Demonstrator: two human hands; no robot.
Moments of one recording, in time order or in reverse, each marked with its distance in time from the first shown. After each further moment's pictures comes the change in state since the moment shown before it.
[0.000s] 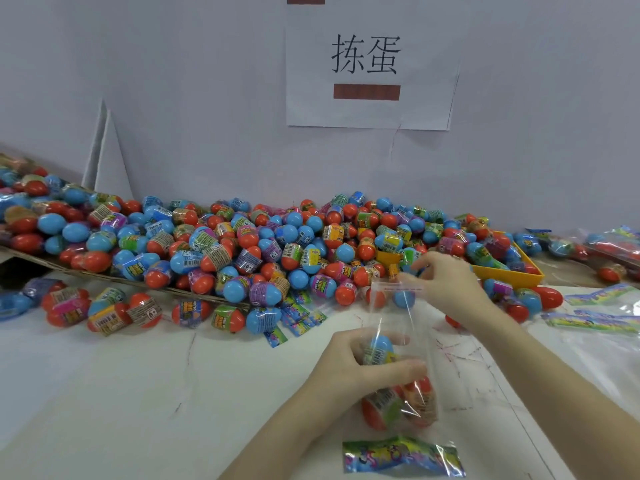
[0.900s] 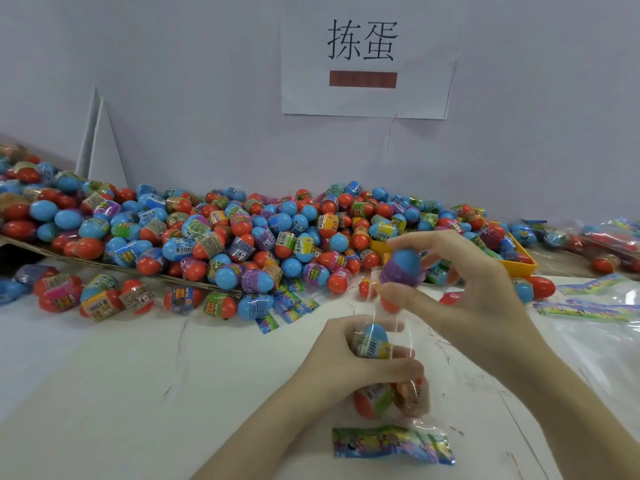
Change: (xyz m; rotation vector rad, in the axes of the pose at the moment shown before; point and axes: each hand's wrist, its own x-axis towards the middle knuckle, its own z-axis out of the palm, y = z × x) left_hand -0.003 0.000 0.005 0.028 0.019 0.026; right_hand -0.093 -0.043 -0.046 0.384 0.079 -0.479
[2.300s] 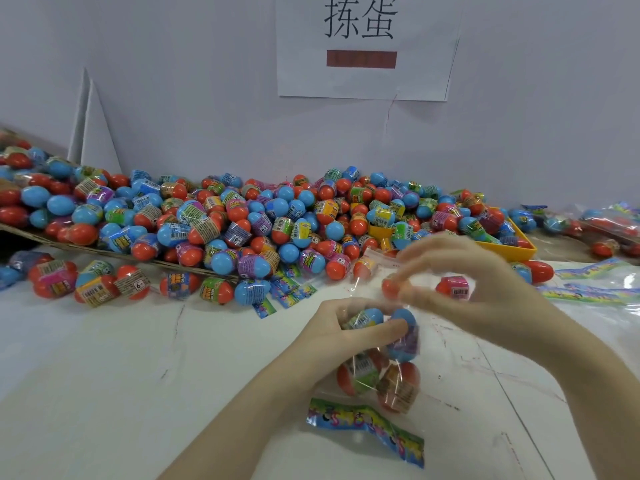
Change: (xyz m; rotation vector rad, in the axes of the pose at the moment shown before) left_hand -0.005 0.012 -0.002 0.015 -0.046 -0.032; right_hand 0.001 0.017 -0.017 -0.100 -0.298 0.048
